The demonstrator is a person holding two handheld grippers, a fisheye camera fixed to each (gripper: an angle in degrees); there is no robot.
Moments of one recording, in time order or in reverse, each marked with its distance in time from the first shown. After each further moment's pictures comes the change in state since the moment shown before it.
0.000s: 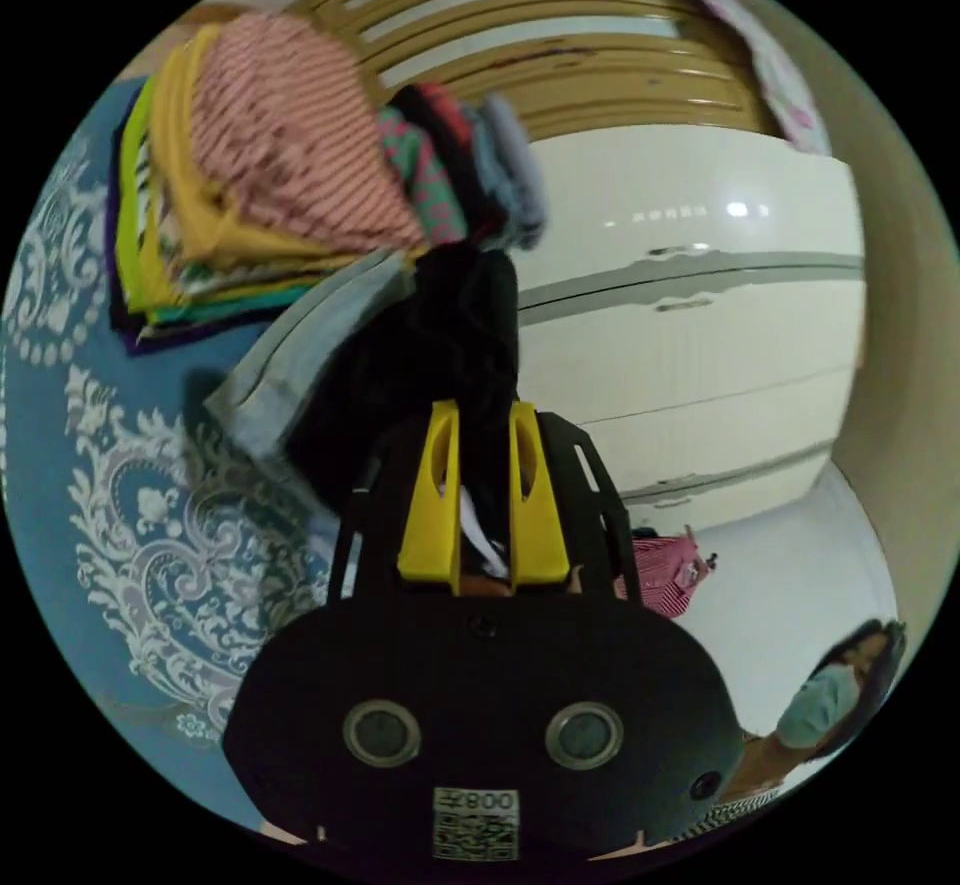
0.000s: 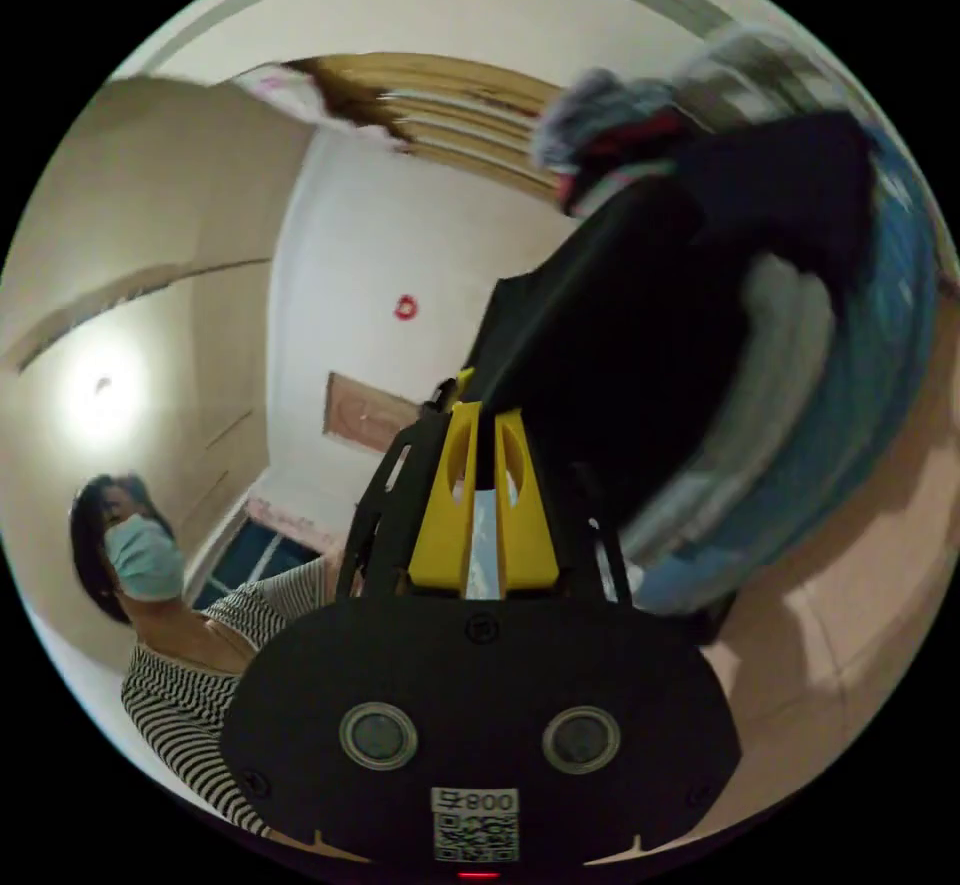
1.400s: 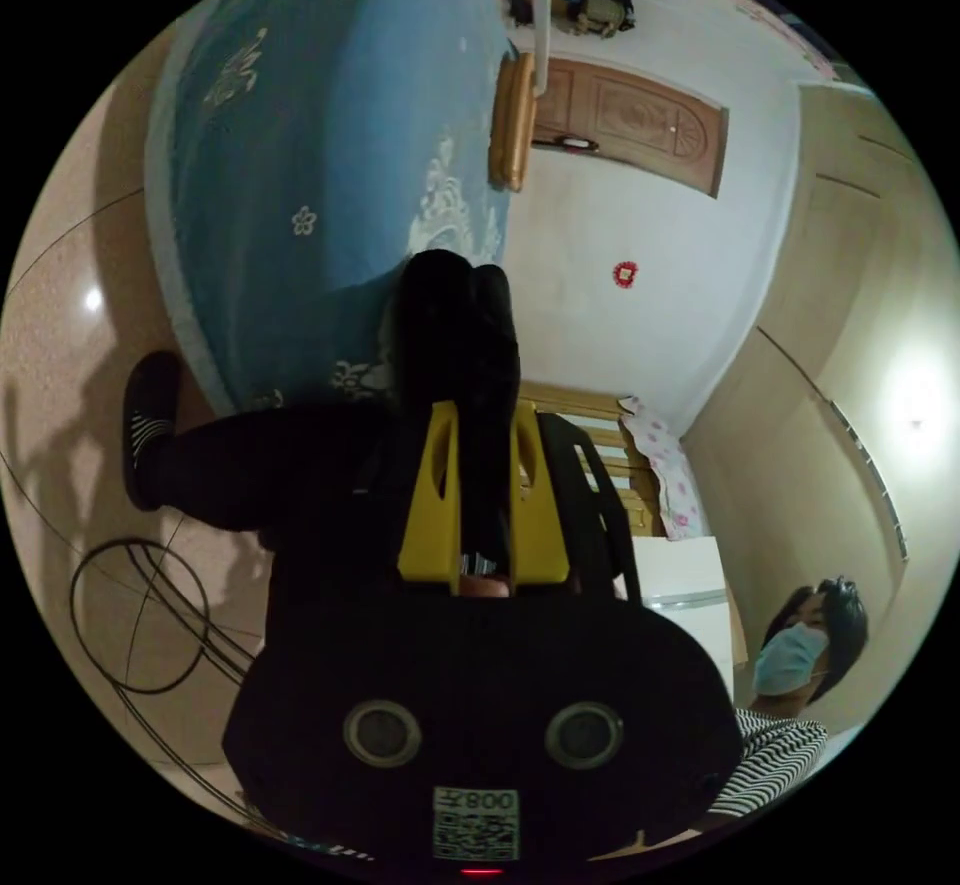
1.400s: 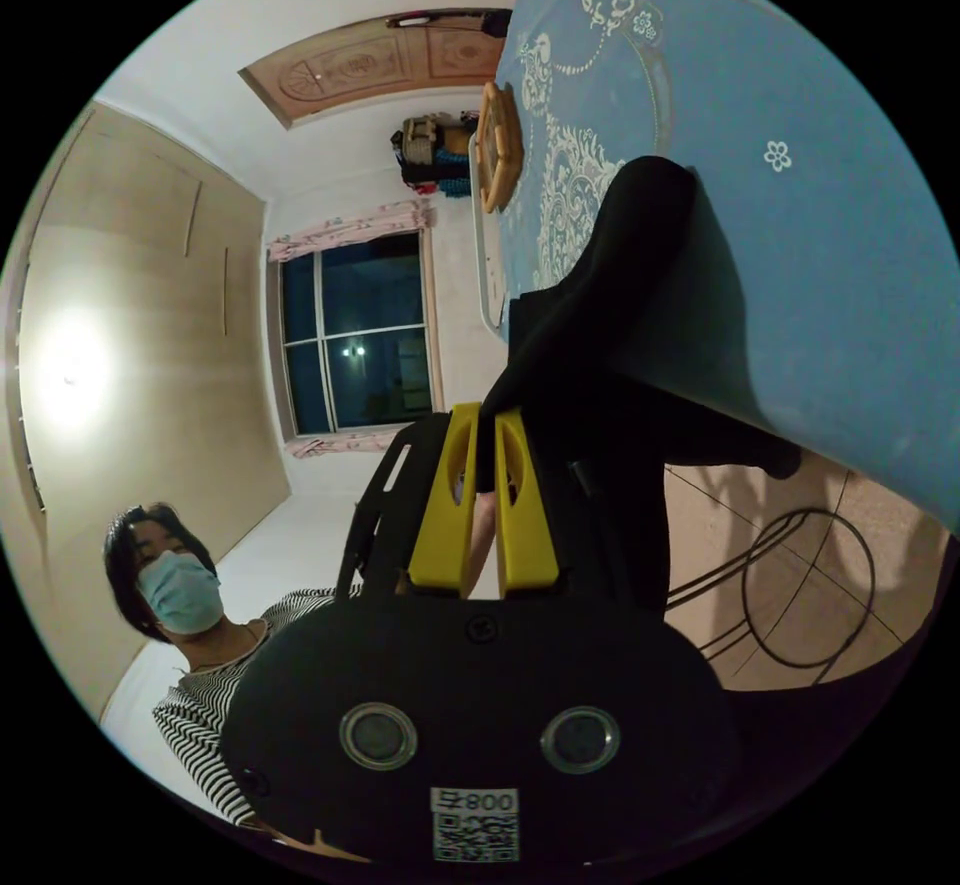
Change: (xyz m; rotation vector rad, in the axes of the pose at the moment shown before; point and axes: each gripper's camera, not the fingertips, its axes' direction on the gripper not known) left arm -0.146 1.172 -0.834 1.271 0.148 -0.528; right arm 0.088 0.513 0.827 -1.197 -0.238 0.212
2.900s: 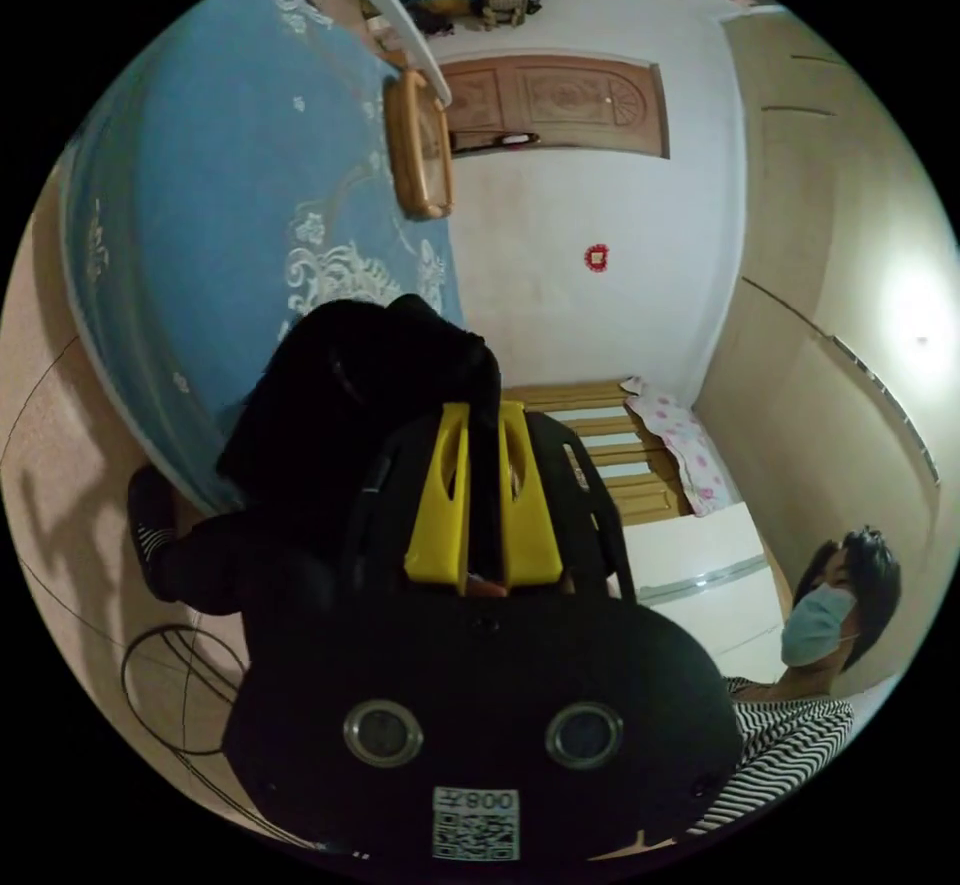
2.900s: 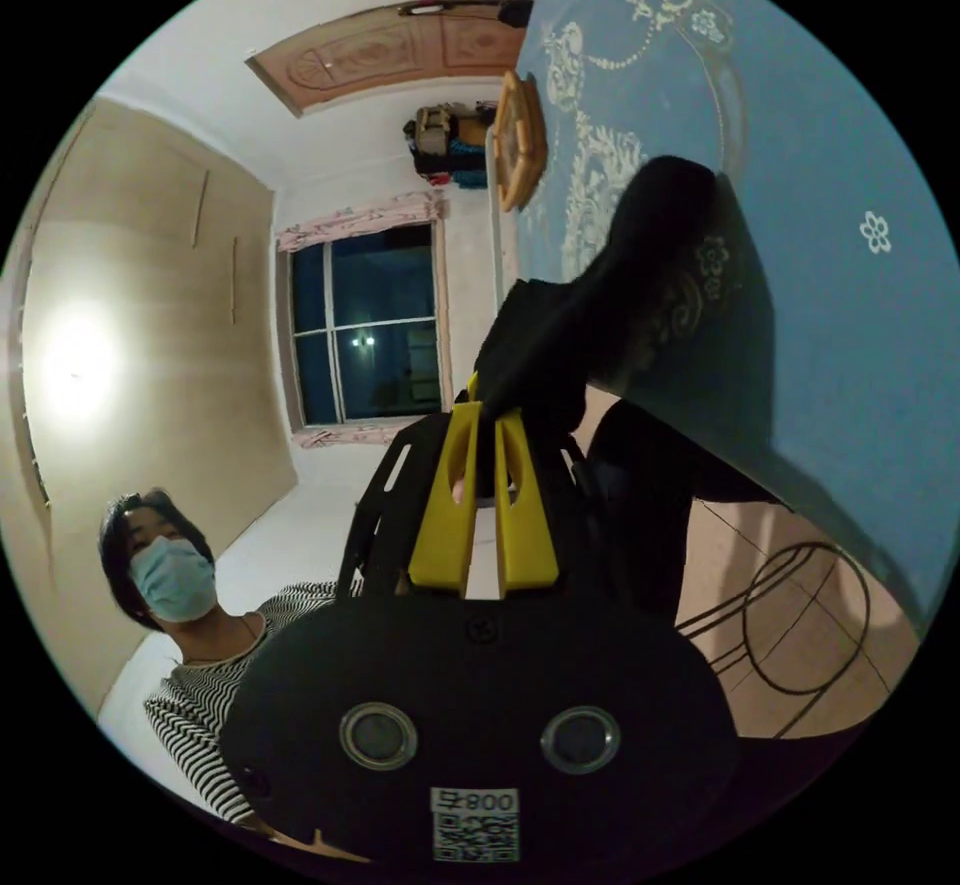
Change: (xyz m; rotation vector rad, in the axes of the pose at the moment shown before) left arm 0.050 -0.139 -0.316 0.030 -0.040 0.194; right arm 0.161 -0.279 0.111 -0.029 -0.017 -0.039
